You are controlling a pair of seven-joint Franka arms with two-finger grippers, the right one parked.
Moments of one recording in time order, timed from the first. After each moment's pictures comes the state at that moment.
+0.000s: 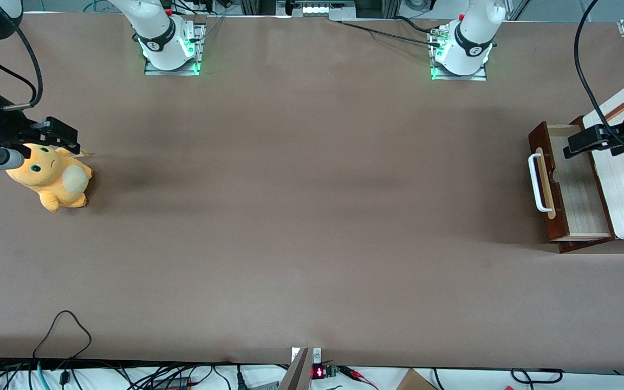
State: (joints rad) arm -0.02 0.15 0.07 -1.41 -0.05 1.47 -0.03
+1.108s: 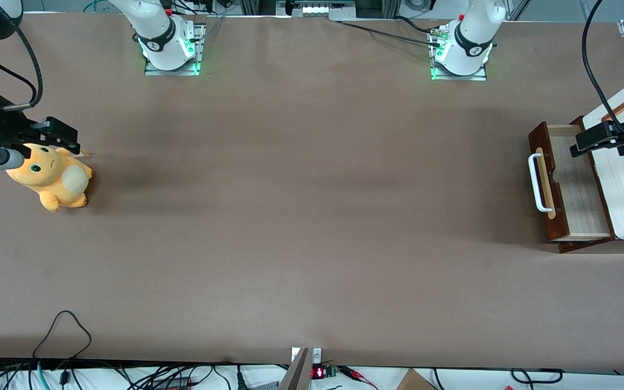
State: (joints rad) arm -0.01 0.15 0.07 -1.39 -0.06 1.48 -0.01
